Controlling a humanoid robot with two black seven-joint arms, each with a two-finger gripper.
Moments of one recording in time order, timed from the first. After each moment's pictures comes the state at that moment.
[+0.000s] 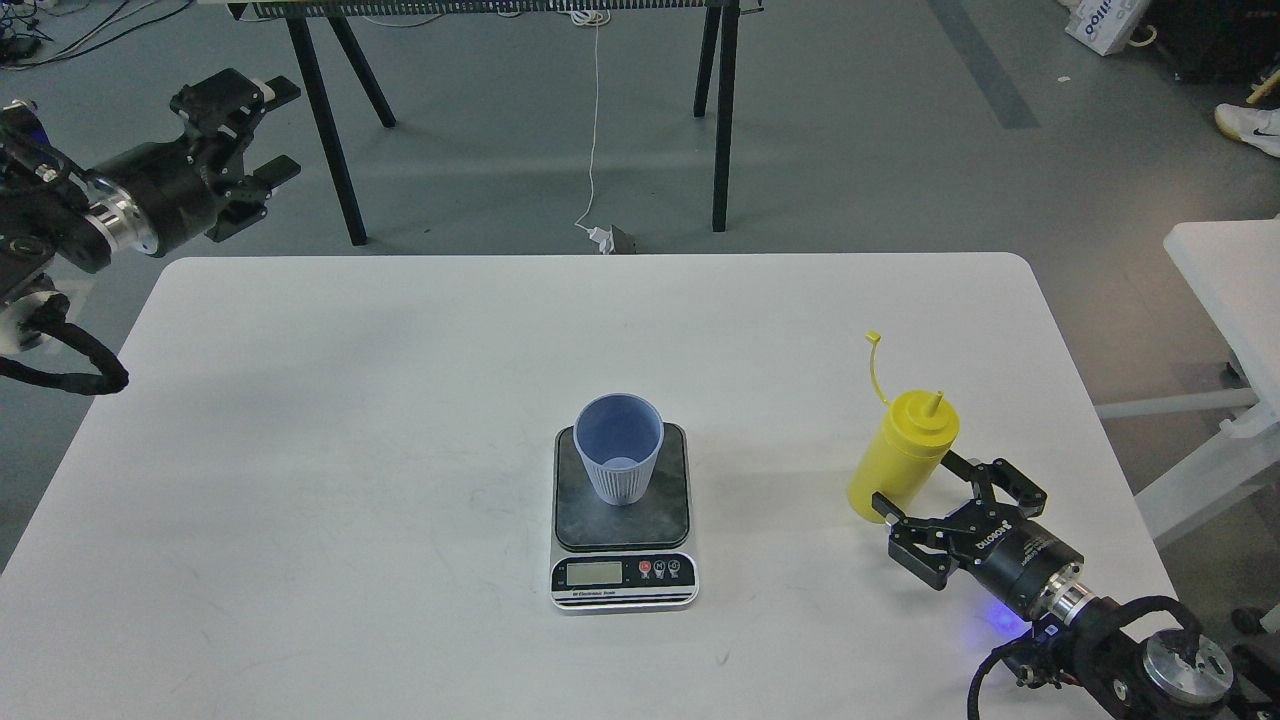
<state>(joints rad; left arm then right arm) -1.00 0.61 -0.31 -0.54 0.57 -0.49 -0.49 0.09 -0.32 1.08 0.86 0.59 0.49 -0.49</state>
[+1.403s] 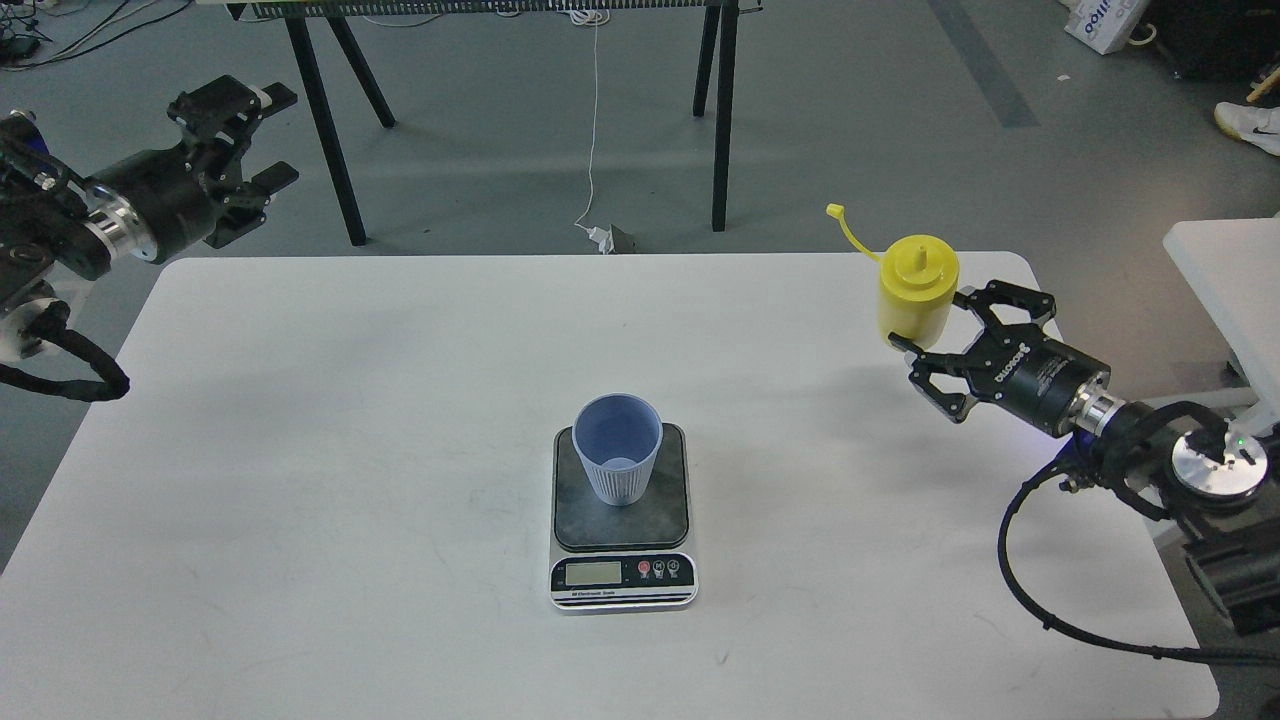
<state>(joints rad) -0.99 0.61 -0.32 -0.54 0.56 -0.49 -0.49 0.56 -0.44 1.08 0.82 0.19 0.49 -0.49</state>
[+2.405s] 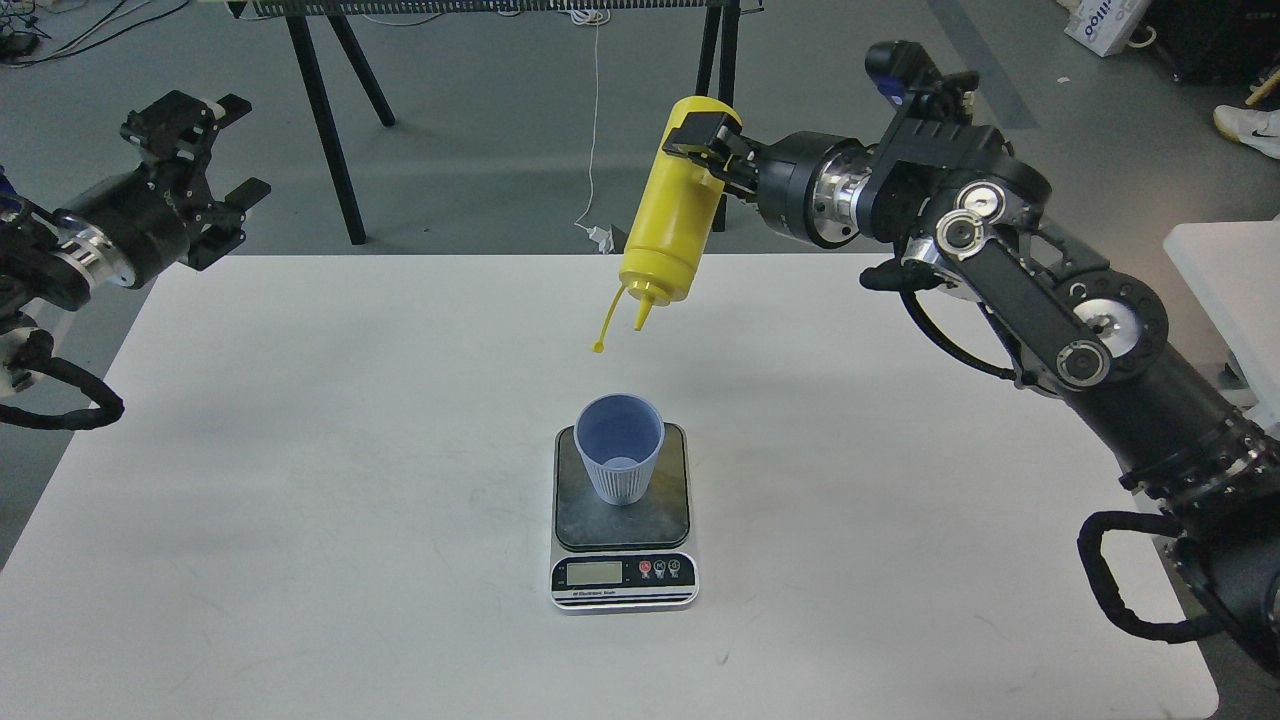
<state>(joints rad) -0.90 0.65 -0.36 -0.54 0.42 -0.49 -0.49 0.93 -0.12 0.84 1.17 -1.33 0.30 -0.42</state>
